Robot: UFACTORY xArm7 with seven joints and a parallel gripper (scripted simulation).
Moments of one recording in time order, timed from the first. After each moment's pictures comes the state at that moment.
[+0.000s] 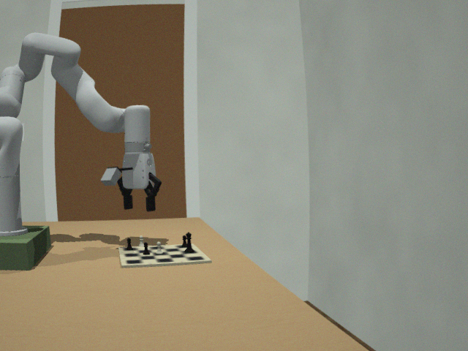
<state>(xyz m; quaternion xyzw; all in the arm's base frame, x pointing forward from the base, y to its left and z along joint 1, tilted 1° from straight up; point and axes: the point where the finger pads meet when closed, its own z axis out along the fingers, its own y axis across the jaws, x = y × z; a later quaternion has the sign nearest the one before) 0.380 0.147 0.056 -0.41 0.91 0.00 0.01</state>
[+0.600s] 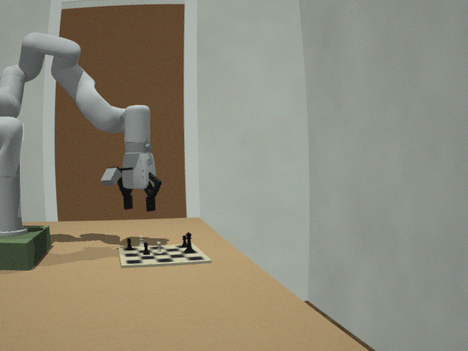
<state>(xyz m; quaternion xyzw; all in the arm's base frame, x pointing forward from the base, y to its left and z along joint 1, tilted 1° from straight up) 0.380 0.147 0.056 -0.41 0.91 0.00 0.01</state>
